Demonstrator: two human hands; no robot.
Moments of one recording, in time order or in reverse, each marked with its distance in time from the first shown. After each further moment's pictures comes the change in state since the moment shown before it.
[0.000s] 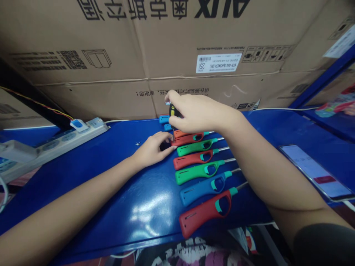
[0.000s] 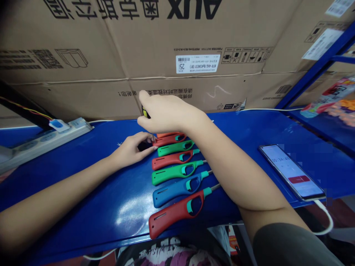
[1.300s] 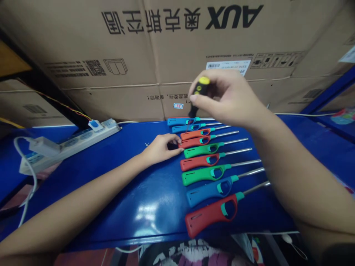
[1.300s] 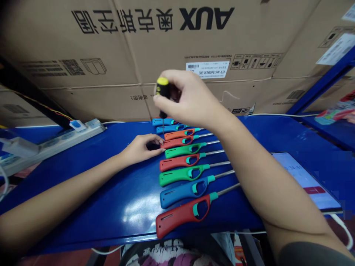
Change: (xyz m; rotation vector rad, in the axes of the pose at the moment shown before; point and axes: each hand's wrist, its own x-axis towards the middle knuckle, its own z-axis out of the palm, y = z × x) left_hand 0.004 0.002 -0.004 -0.077 -0.026 -0.082; right_hand -0.022 0.008 -0.019 0.341 0.363 0.002
